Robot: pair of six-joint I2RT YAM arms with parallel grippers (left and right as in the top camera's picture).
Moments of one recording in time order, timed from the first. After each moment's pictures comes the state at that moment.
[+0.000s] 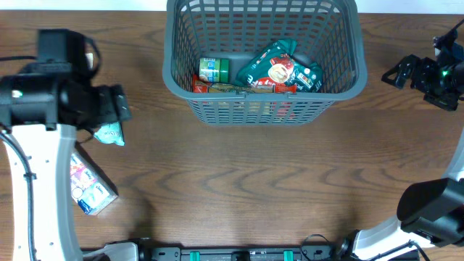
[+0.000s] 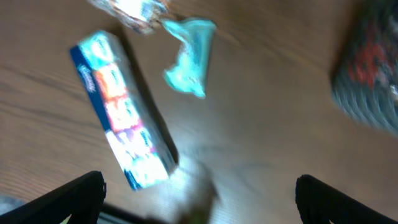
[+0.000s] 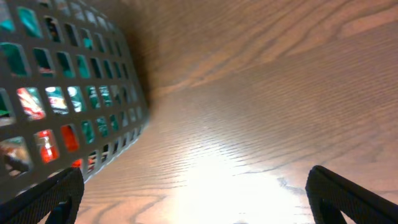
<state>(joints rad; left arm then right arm) 0.08 1.45 1.75 -1.51 -0.15 -0.23 -0.44 1.80 1.93 -1.42 -0.29 -0.02</state>
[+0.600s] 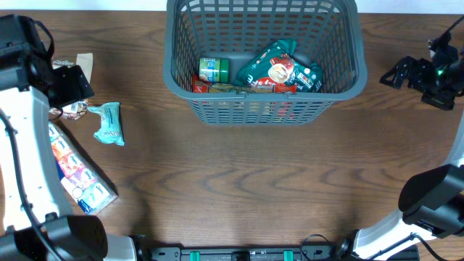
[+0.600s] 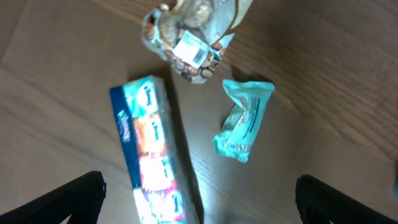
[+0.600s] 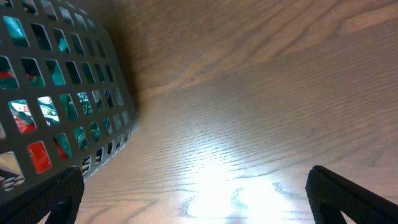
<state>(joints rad) 0.29 1.63 1.71 -1.26 -0.15 -0.13 -0.44 1.86 1.93 -1.40 -0.27 -0.03</state>
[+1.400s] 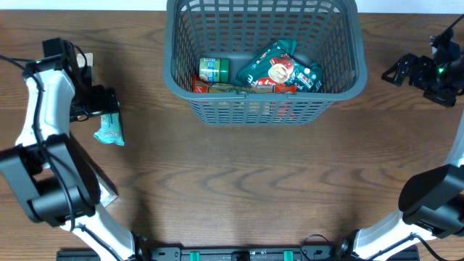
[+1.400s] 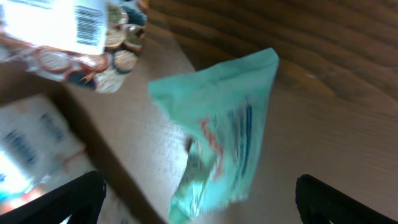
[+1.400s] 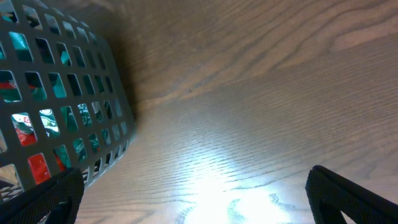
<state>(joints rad) 0.29 1.95 1.53 -1.03 -0.03 0.06 -0.44 1.86 1.93 -1.36 -0.26 -0.03</state>
